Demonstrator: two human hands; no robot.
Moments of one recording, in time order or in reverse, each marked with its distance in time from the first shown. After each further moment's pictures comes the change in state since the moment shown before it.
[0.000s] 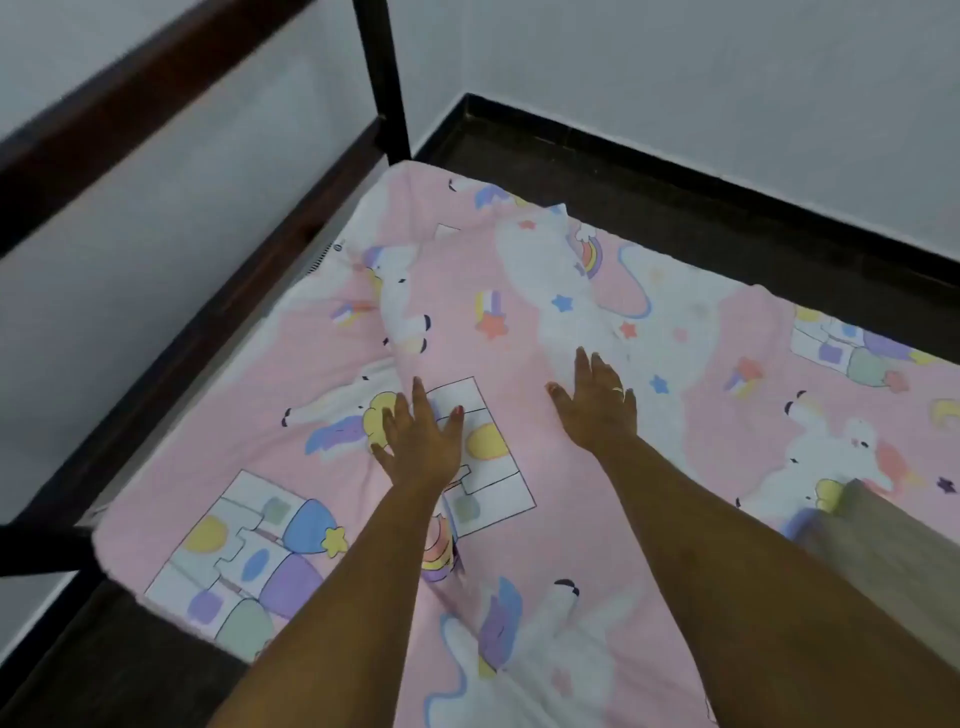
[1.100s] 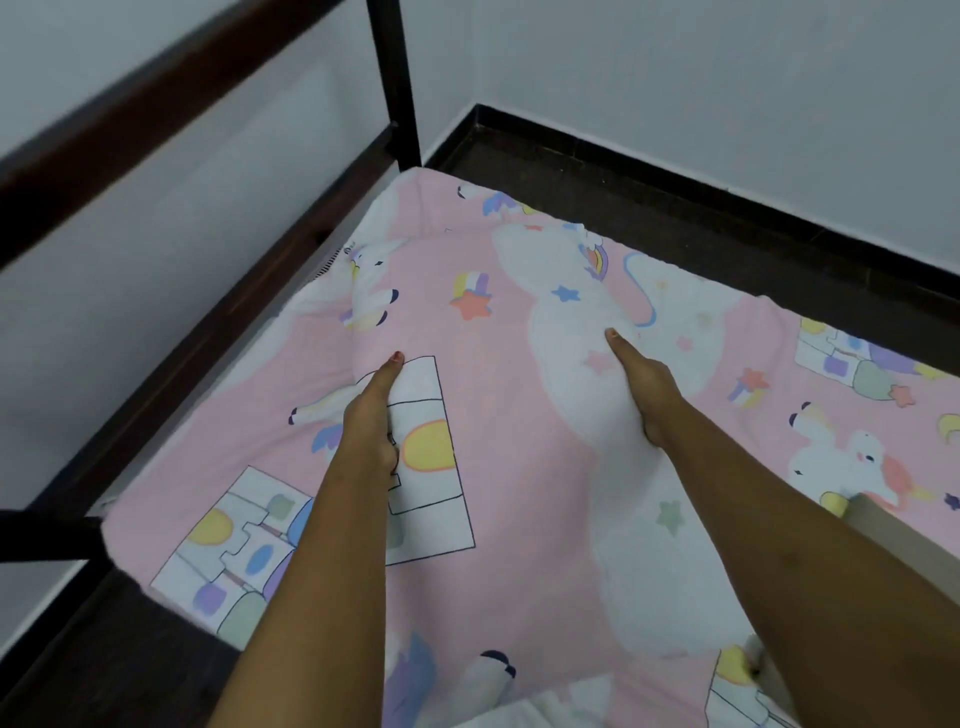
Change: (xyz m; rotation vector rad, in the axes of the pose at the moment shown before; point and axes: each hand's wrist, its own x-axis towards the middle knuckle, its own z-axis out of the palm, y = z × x) left_hand 0.025 -0.013 -0.056 -1.332 -0.161 -0.370; right_hand 0.008 0.022 -0.055 1.116 -0.059 0.355
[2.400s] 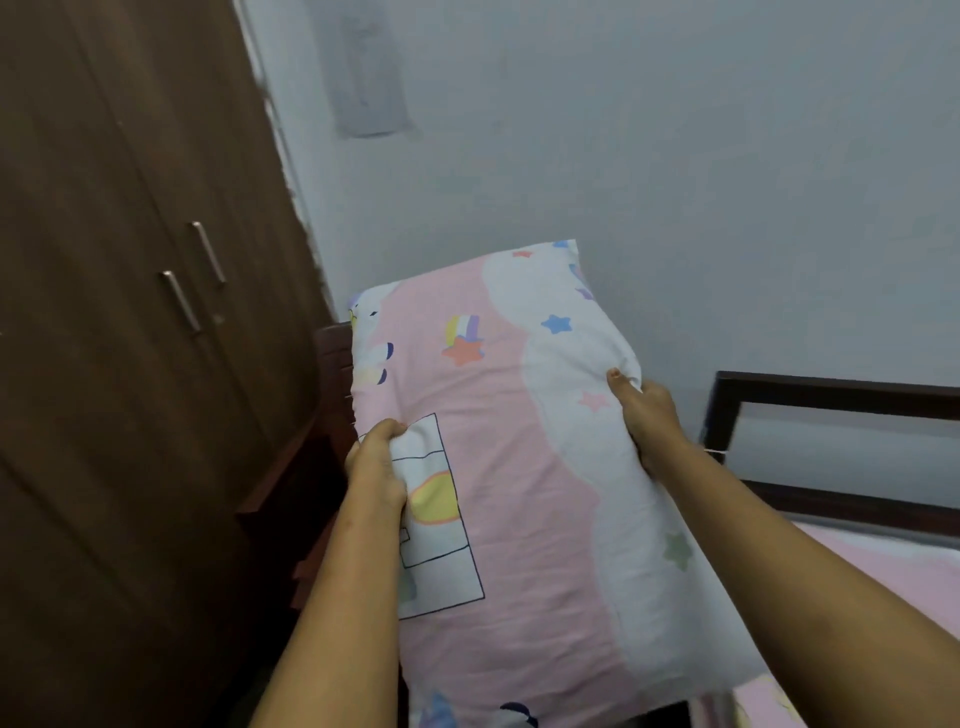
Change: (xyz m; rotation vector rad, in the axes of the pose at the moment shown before) left_hand -0.656 -0.123 -0.450 -0.975 1.052 0.876; right_hand -0.655 0.098 0.257 -0.304 -1.245 -0.728
